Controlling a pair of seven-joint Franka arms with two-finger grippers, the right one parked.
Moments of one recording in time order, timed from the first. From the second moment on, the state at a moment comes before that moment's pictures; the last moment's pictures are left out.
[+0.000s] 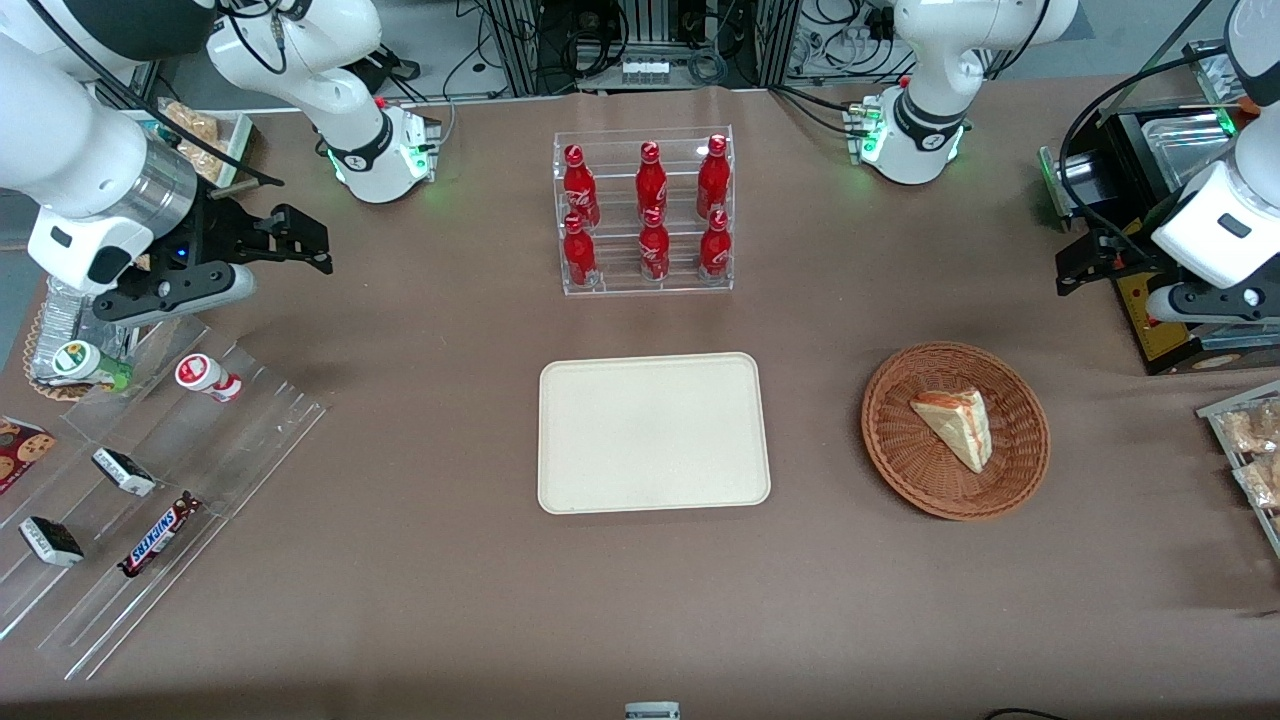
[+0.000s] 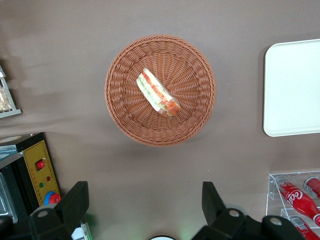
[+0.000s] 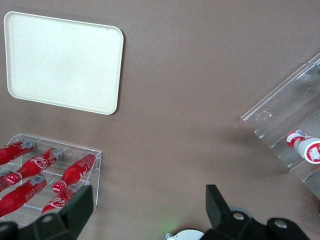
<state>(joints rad) -0.07 -0.02 0.01 -1.63 0.02 1.54 0.00</state>
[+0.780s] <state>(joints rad) -0.07 -0.01 0.00 -1.63 0.02 1.52 0.00</state>
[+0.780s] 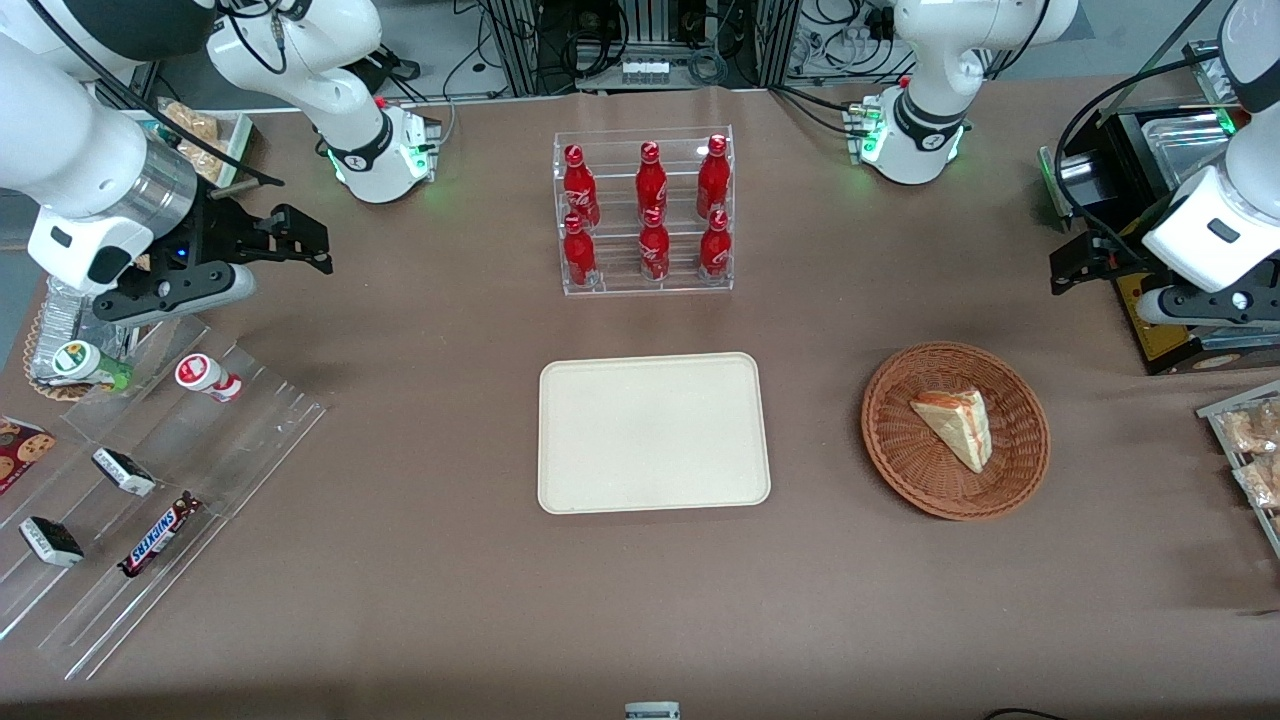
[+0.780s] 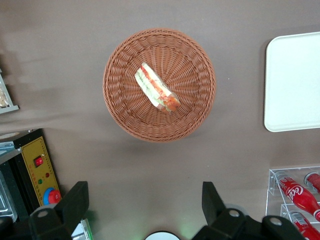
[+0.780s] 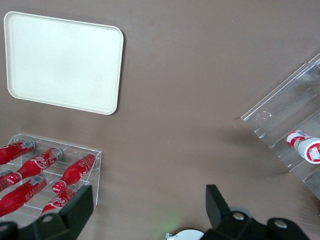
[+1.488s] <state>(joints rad) -0.07 0.10 0.00 -1.88 0.03 1.85 0.00</state>
